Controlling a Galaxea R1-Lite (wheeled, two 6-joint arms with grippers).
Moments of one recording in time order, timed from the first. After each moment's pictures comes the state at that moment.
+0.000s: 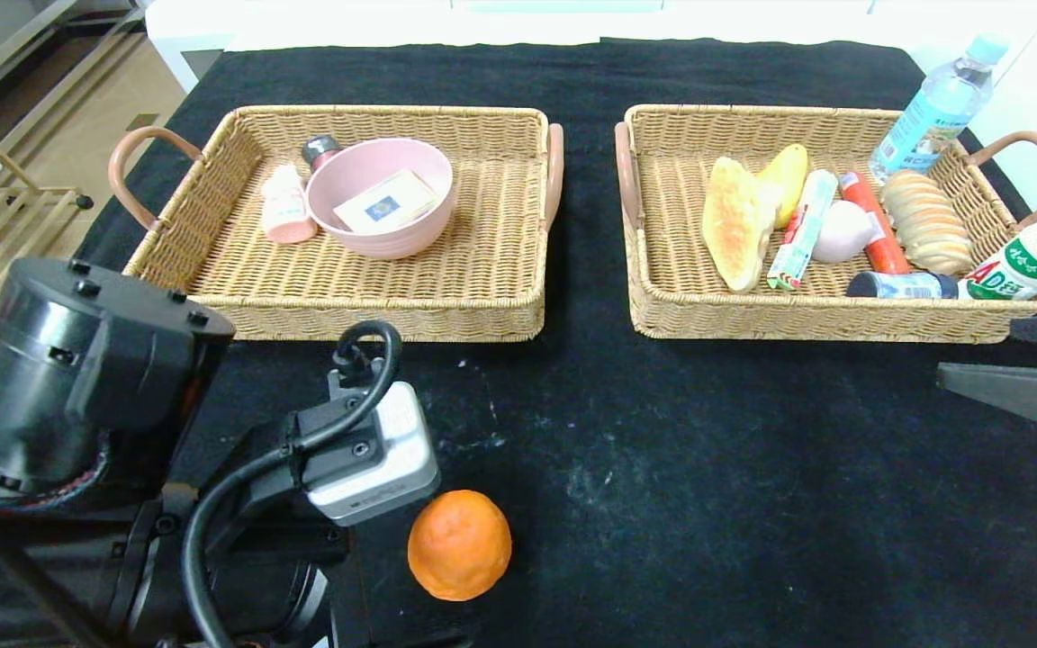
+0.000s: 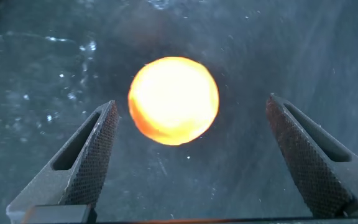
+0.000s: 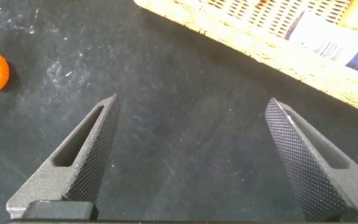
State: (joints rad) left arm -0.73 1.37 -0.94 0.26 -0.11 0.47; right arm 0.13 1.17 -1.02 0.22 0.33 -0.16
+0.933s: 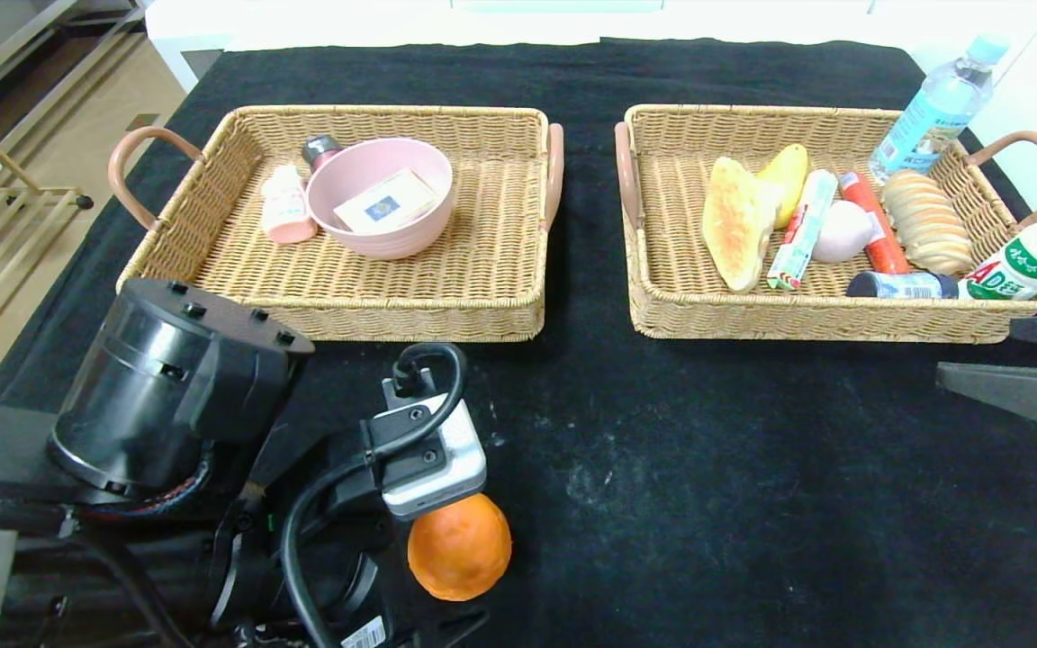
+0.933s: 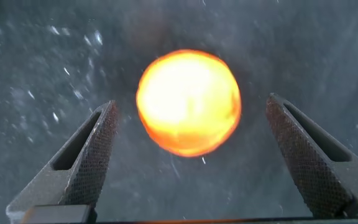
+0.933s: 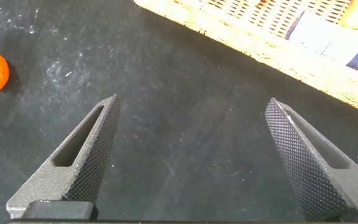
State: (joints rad) left arm -0.76 1.44 -0.95 0.21 0.02 0.48; right arm 0.13 1.17 -1.02 0.22 0.33 -0.16
